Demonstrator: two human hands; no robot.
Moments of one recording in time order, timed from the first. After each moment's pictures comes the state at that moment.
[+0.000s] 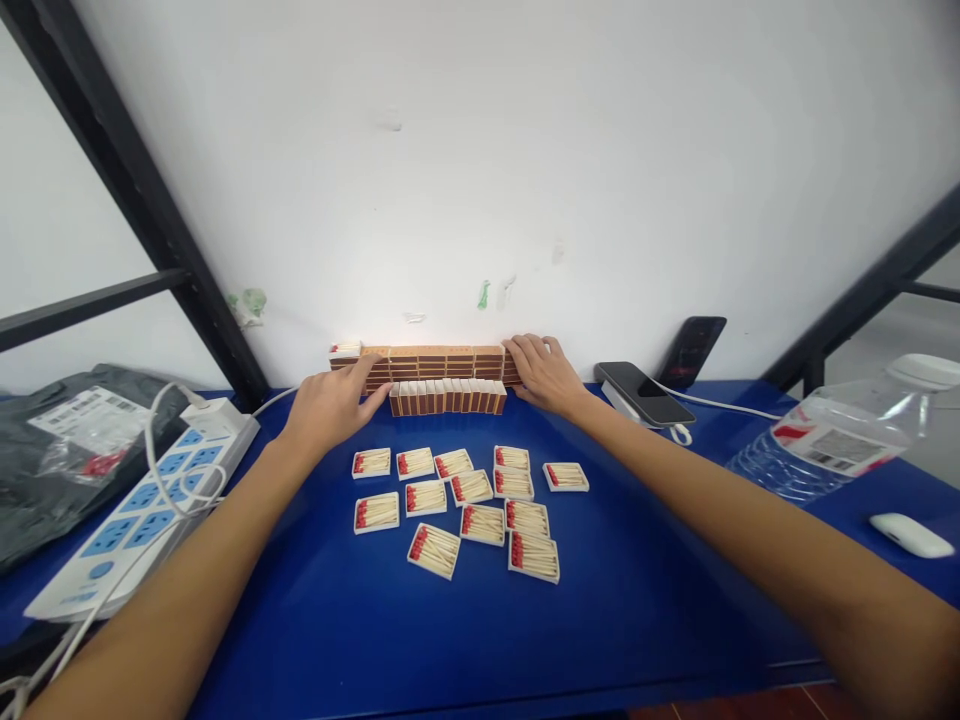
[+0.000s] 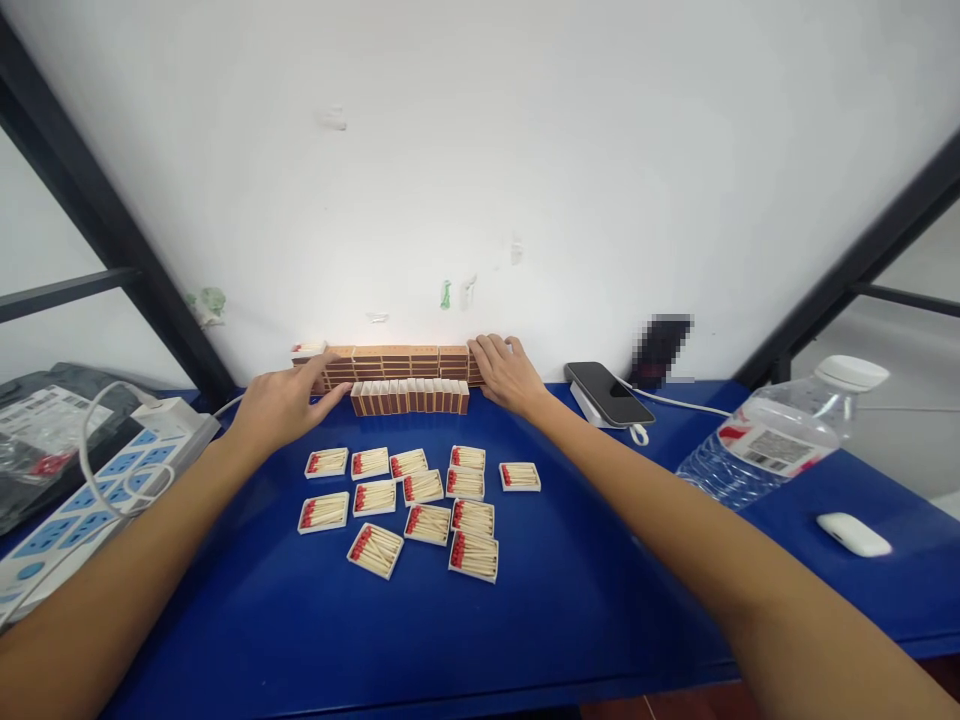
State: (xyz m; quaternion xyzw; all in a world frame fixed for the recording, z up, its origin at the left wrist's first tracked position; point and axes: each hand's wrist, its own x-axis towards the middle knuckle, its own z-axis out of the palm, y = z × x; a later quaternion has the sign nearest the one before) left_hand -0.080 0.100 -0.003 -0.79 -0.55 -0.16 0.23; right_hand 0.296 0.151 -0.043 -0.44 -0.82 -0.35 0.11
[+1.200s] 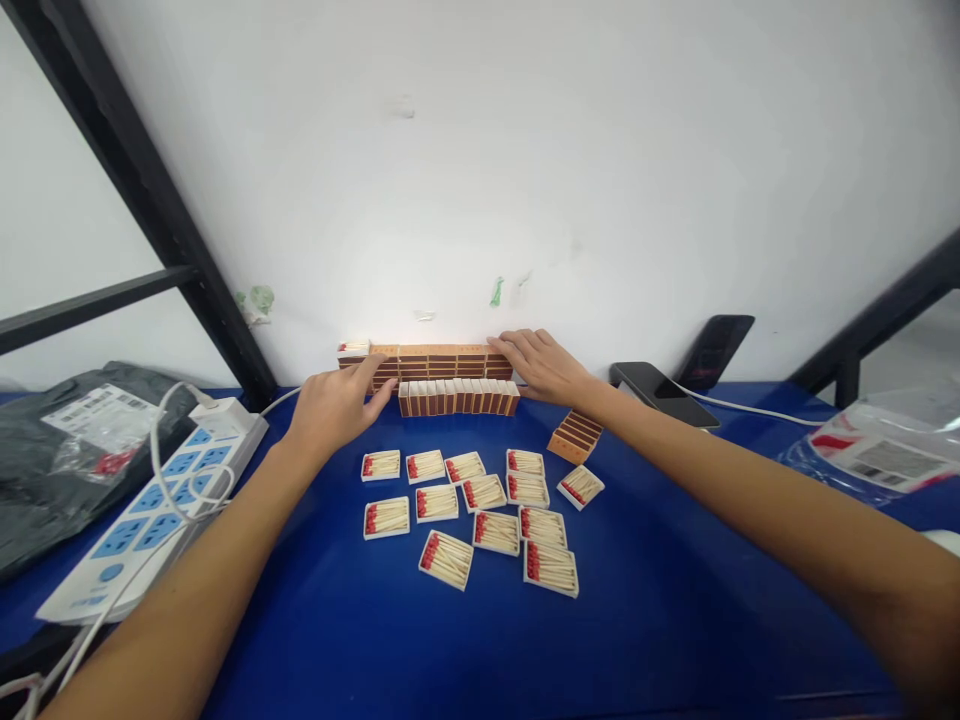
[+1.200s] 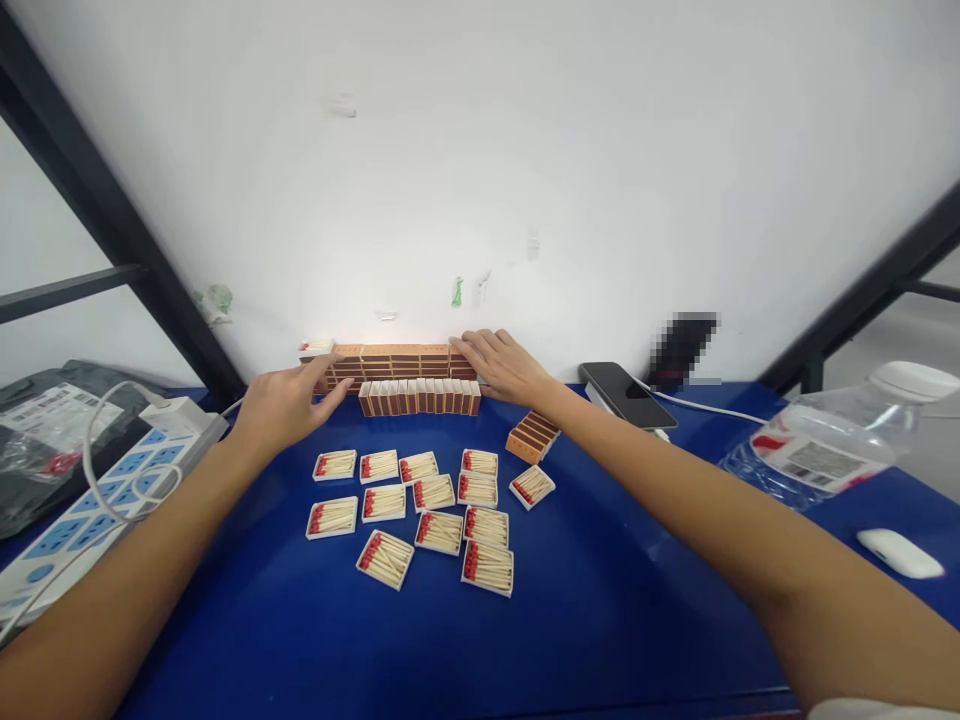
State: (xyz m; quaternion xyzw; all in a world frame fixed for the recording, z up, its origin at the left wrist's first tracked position) left_hand -0.085 0.100 -0.005 -0.79 -0.54 -0.19 0.23; right_hand 0.283 0.162 -0.022 -0.36 -0.87 -0.32 0.06
